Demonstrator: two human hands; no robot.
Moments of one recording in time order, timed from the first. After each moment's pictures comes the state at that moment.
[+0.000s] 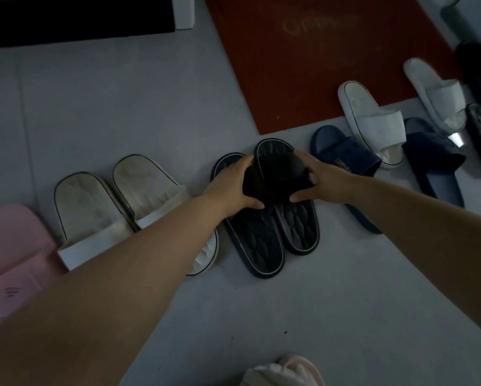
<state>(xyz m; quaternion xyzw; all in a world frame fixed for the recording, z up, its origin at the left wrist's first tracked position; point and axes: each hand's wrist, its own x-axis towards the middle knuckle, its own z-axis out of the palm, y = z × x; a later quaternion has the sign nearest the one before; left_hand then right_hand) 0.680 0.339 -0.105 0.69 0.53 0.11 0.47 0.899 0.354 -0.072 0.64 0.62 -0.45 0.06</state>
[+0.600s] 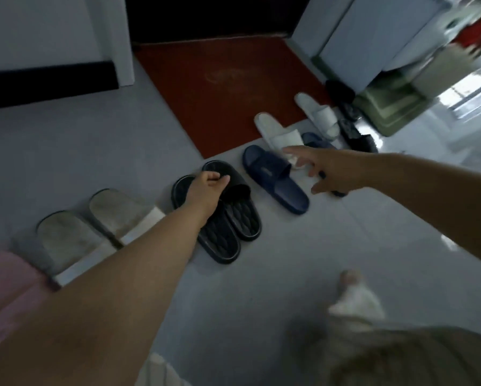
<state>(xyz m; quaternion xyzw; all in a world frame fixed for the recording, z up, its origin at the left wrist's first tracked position) 0.692 0.296 -0.006 0.47 0.55 0.27 0.63 0.910 0.262 0.138 0.67 0.67 -0.28 0.17</state>
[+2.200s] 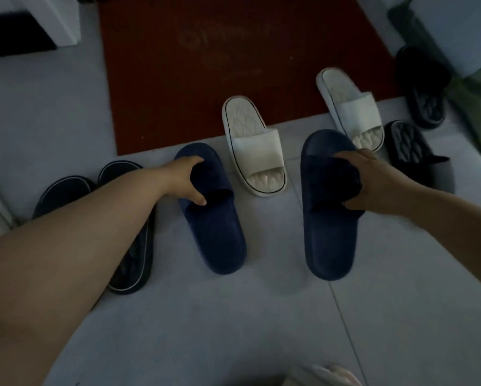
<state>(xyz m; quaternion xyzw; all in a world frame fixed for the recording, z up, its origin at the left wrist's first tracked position) 0.930 0.429 -0.084 0.65 0.63 -0.11 0.42 1.283 0.404 -0.026 0.63 0.73 -0.27 0.06</state>
